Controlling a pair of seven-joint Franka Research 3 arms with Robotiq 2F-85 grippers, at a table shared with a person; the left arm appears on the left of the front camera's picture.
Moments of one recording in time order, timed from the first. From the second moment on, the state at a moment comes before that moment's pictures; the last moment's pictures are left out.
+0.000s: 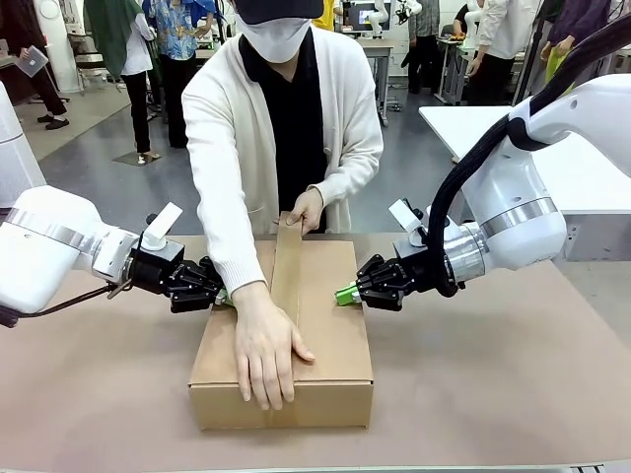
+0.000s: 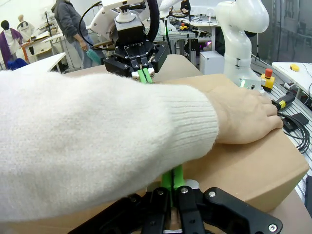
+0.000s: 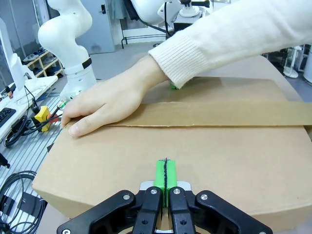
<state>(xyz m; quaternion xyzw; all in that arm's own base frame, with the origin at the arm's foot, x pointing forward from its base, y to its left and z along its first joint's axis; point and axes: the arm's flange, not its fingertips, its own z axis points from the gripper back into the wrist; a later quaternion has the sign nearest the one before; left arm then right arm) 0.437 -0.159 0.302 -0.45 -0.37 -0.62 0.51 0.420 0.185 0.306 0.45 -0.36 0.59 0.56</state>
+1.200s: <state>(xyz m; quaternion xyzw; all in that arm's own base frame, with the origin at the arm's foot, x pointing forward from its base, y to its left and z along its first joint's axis) 0.437 -0.159 0.301 -0.45 -0.37 -0.62 0.51 0.420 0.185 0.306 0.45 -0.36 0.59 0.56</state>
